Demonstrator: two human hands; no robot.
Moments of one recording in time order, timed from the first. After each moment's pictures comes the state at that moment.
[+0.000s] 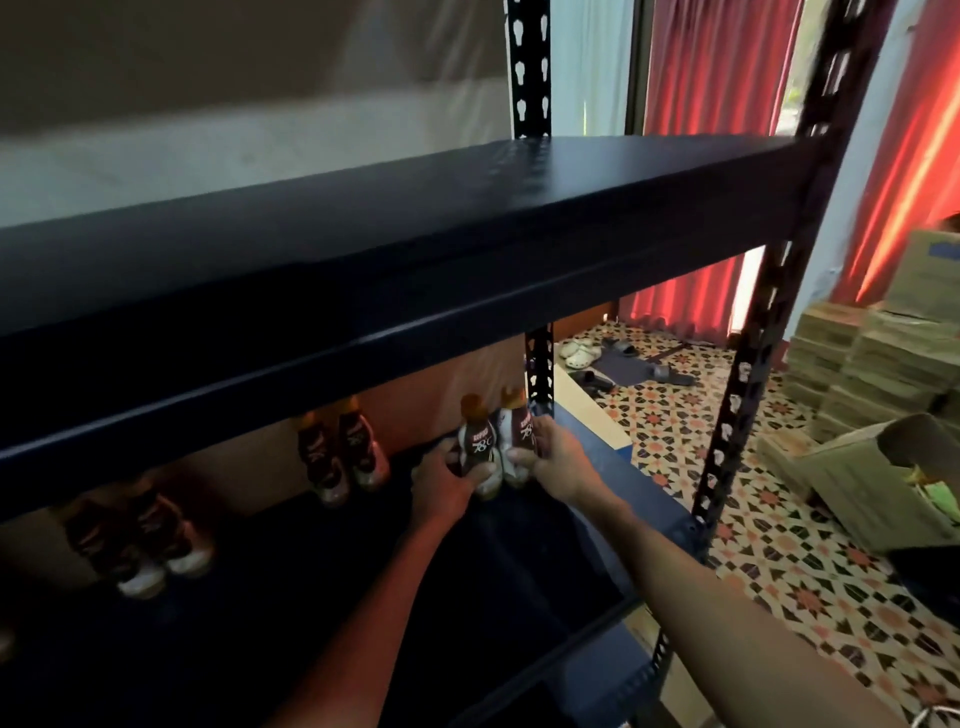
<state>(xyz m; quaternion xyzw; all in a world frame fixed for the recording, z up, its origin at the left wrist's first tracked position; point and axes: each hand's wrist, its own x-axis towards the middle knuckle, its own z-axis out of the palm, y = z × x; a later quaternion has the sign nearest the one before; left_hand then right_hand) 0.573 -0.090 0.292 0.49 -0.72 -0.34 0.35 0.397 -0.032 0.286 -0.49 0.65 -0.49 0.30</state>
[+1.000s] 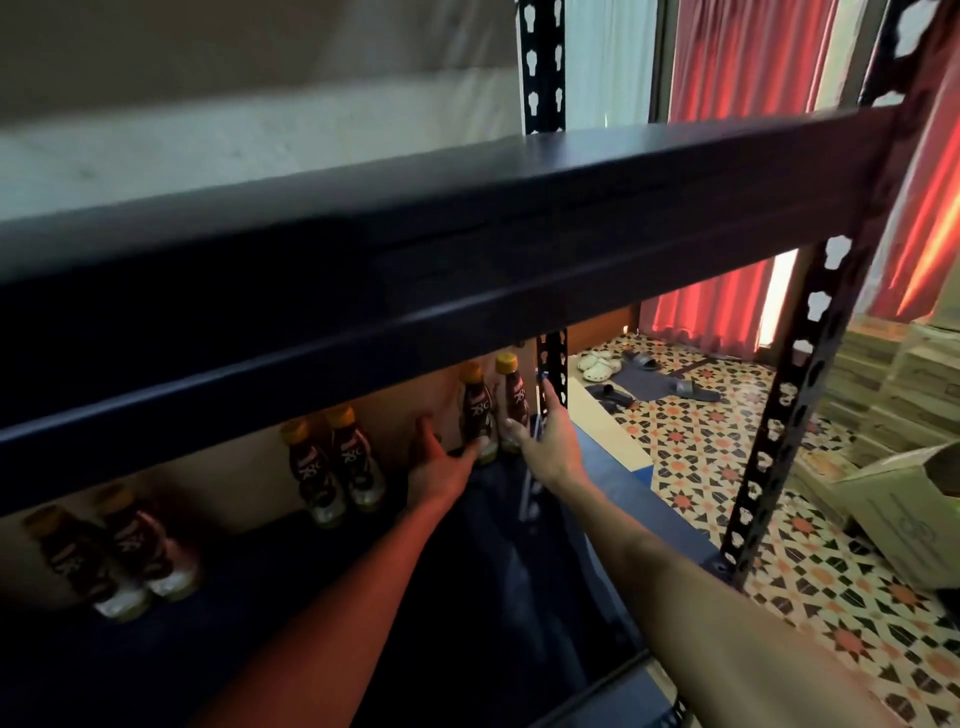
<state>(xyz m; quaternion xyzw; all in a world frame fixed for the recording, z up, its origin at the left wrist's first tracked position) 0.548 -0.151 0.291 0.60 -0.67 -0.32 0.29 0.392 -0.099 0.287 -0.44 0.69 -0.53 0.21</state>
